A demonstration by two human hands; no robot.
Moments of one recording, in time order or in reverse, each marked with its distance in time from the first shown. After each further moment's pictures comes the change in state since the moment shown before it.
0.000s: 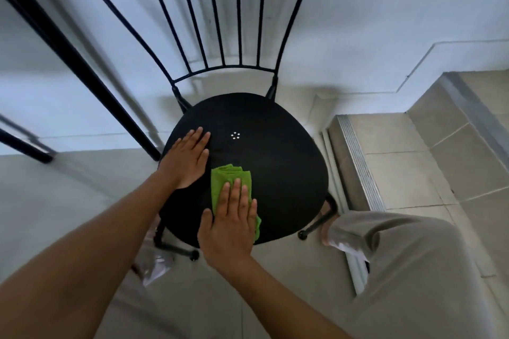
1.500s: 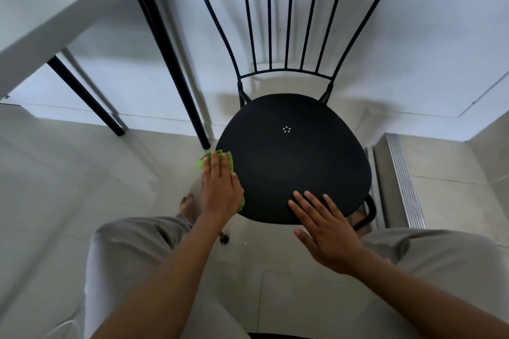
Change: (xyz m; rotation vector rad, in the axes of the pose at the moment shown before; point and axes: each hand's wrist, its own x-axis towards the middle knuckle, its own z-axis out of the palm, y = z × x) left_hand -0.121 0.030 0.045 -0.246 0.273 -0.418; right_hand -0.003 0.146 -0.042 -0.564 -0.059 -0.708
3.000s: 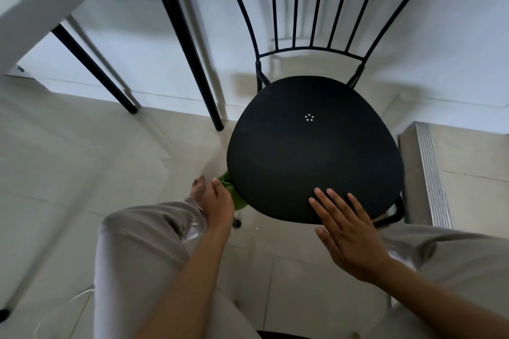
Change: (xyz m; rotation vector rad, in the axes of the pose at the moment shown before) left_hand -0.002 -0.072 0.080 -0.772 0.155 -0.749; right_hand 0.000 0.003 0.004 0.069 0.021 -0.013
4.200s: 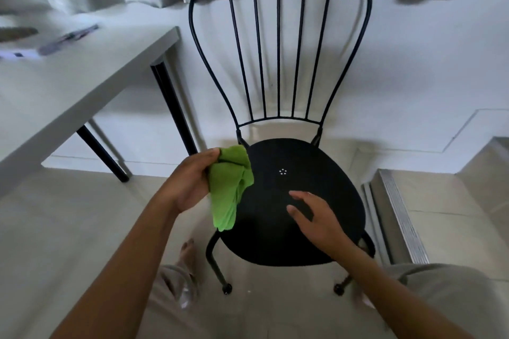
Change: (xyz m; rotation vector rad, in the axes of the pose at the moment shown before) left_hand -0.071 0.237 -0.107 -0.431 -0.932 0.367; right_hand 0.062 -0.012 -0.094 0.799 0.283 0.330
